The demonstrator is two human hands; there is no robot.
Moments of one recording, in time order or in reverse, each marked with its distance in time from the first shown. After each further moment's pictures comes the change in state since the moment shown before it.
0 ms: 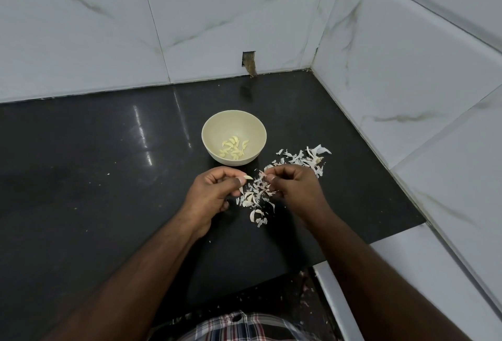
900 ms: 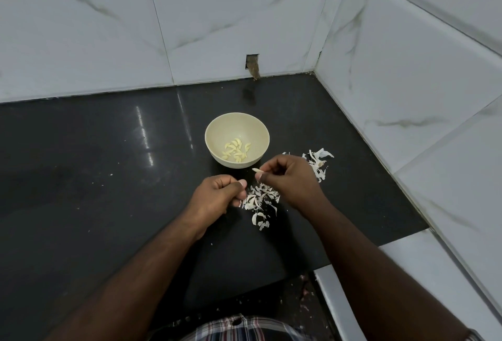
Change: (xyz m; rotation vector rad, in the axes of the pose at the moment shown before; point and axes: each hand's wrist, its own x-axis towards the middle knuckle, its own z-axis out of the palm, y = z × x) left_hand 0.002 0.000 -0.005 0.292 -0.050 0.033; right_hand 0.017 -0.015 0.005 -0.297 -0.032 -0.231
